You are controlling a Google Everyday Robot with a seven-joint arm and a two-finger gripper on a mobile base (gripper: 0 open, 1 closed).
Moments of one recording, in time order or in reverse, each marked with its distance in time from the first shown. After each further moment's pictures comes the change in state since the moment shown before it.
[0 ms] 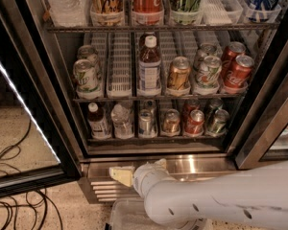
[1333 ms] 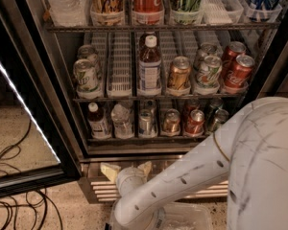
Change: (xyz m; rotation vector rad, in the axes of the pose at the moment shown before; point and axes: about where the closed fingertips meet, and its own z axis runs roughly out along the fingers) arm 0.030 0.019 0.103 0.082 -0.152 0.103
